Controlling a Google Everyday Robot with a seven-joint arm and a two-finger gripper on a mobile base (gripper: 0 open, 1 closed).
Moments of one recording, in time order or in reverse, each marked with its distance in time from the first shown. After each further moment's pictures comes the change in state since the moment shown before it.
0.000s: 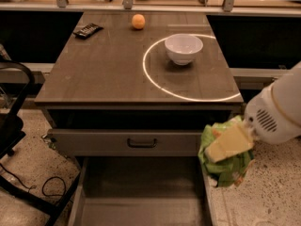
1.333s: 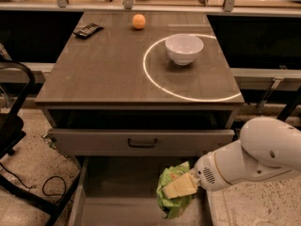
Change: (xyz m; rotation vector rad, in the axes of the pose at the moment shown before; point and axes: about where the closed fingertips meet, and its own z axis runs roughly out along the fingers) arm 0.031 0.067 0.197 -0.407 -0.080 0.050
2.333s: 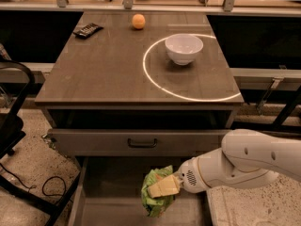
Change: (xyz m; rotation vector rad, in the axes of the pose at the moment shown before) arm -0.016 0.001 0.066 -0.124 -0.072 0.037
